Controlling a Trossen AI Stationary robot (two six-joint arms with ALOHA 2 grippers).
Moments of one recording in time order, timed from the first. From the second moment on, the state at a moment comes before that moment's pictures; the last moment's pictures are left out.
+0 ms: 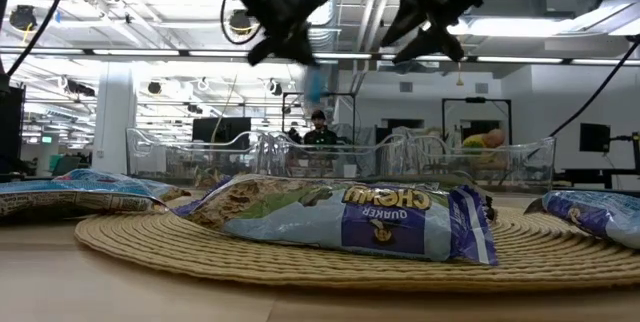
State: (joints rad) left arm 0.43 1.61 1.42 -0.54 -0.09 -0.45; right arm -0.26 1.26 1.03 -0.43 0.05 0.49
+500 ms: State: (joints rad) left arm 0.59 1.52 1.42 -0.96 -0.46 -0.24; right arm -0.26 1.26 1.03 -0.53 0.05 0.49
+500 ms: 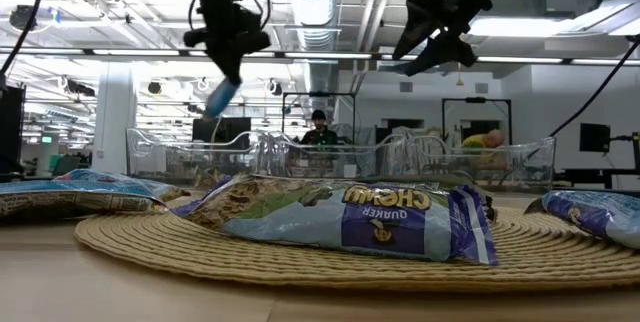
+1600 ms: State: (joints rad) left arm 0.39 1.36 1.40 -0.85 0.02 -0.12; right arm 0.14 1.27 1.03 -0.75 0.02 0.79
